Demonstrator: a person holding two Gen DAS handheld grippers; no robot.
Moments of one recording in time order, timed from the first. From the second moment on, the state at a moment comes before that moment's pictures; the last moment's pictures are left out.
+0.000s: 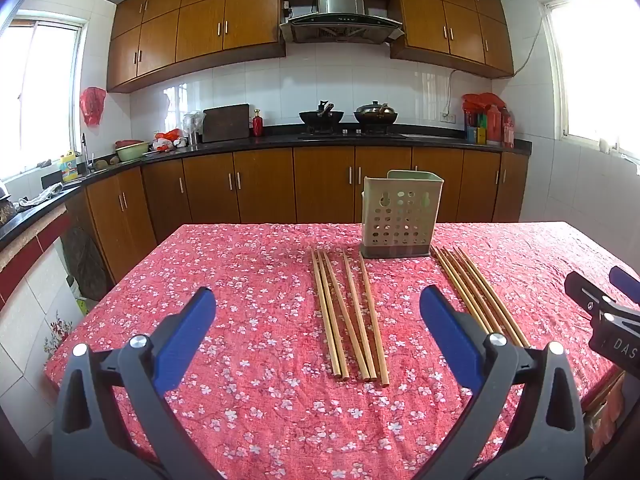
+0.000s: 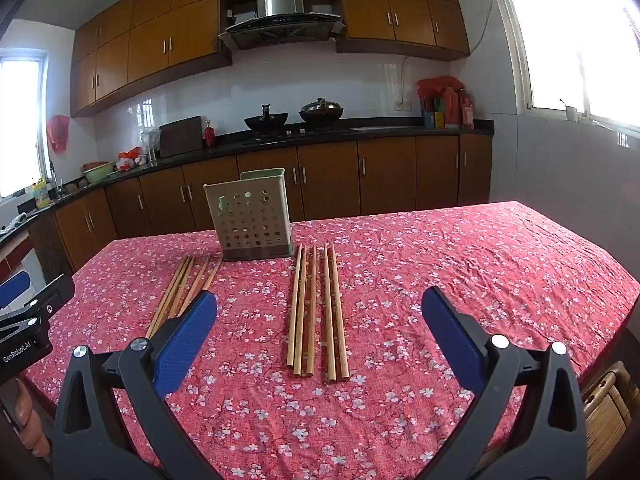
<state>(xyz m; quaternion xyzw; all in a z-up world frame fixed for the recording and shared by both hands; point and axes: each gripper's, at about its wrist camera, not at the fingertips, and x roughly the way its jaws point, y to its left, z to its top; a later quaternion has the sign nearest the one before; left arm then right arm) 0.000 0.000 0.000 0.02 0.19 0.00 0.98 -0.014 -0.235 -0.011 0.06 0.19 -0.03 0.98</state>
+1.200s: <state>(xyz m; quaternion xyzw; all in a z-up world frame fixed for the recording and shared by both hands) 0.001 0.000 -0.001 0.02 0.19 0.00 0.98 -0.016 -0.236 -0.010 0.06 0.19 -0.03 0.98</state>
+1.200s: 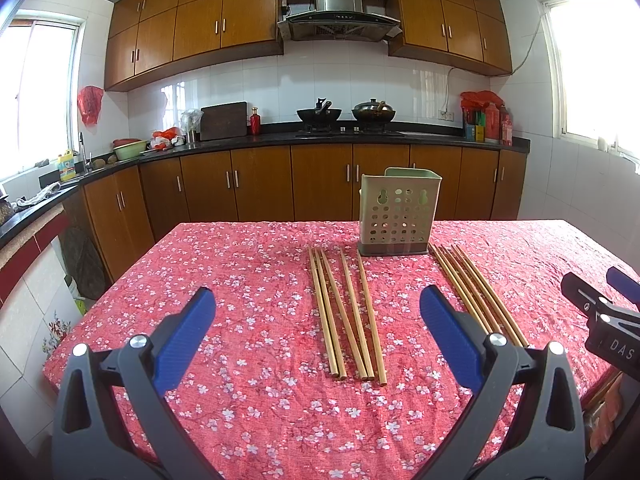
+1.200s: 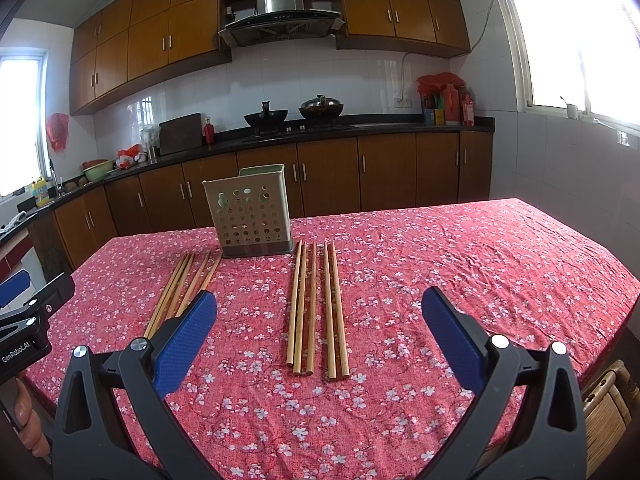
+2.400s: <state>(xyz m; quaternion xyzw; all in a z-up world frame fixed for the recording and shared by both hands) 0.128 0.046 -0.069 -0.06 0.39 -0.01 0.92 0.134 -0.281 -0.088 0.11 0.43 -0.02 0.90</state>
